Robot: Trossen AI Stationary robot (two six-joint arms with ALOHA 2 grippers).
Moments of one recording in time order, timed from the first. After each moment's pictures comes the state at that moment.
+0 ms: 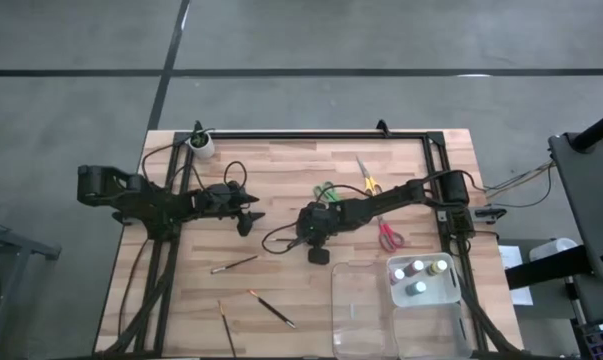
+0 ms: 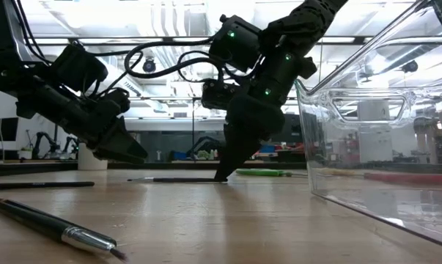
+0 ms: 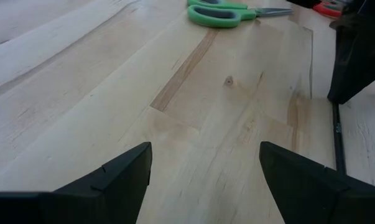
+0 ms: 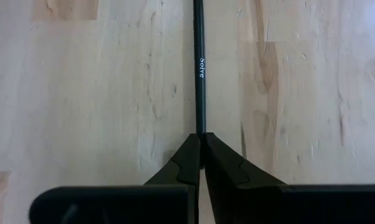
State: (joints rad) left arm 0.25 1.42 0.12 0.75 -0.01 -0.26; right arm 0.04 2.02 1.23 -0.23 -0.03 0.09
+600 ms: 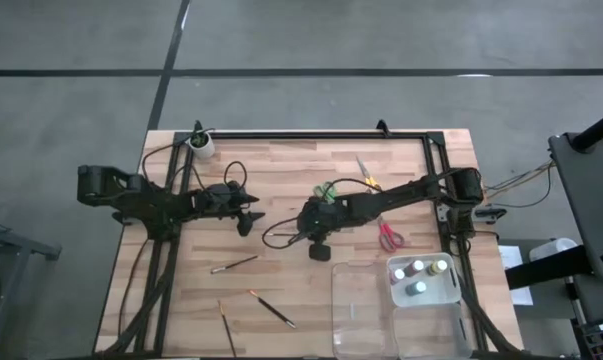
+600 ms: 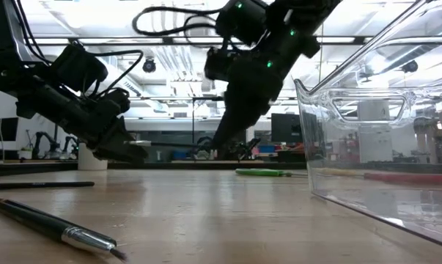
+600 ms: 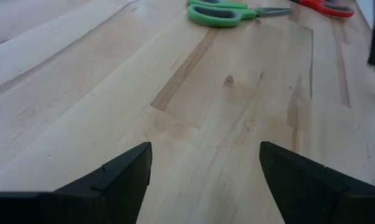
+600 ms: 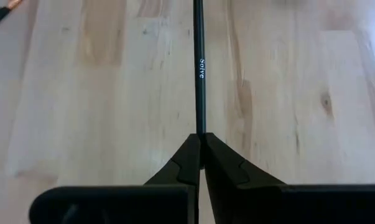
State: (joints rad) left arm 0.25 1.42 0.12 0.75 -0.01 -0.26; right arm 0.05 1.90 1.23 -0.26 -0.02 0.09
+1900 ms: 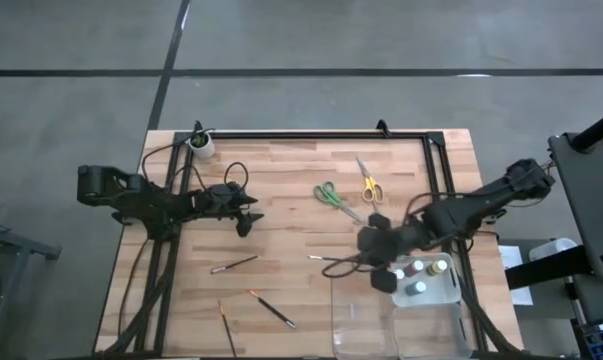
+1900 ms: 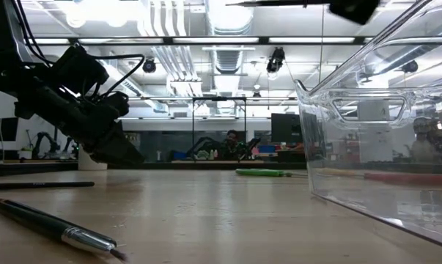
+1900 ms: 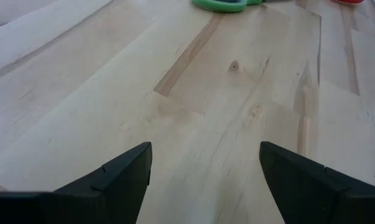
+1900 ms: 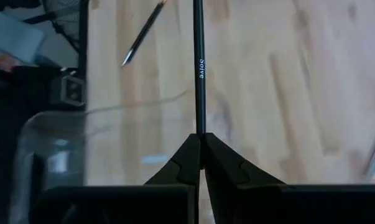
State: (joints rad) left arm 0.25 1.42 0.12 0.71 -0.01 -0.26; right arm 0.44 1.36 1.22 -0.80 0.09 0.61
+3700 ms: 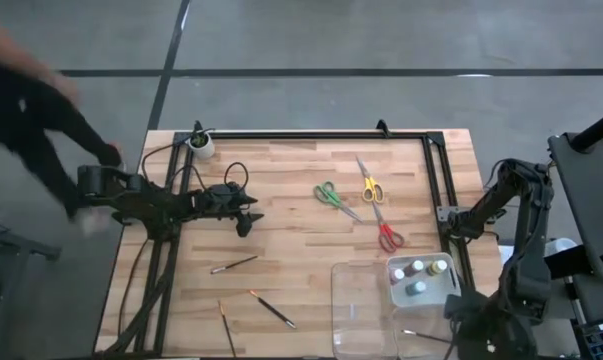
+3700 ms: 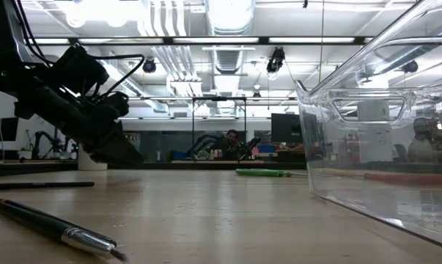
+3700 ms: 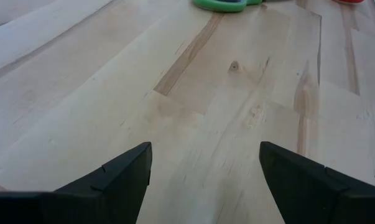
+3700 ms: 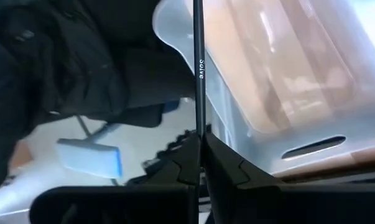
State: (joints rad) left arm 0.25 1.42 0.12 0.70 -0.01 -0.26; right arm 1.29 1.39 1.22 -0.90 0.10 1.84
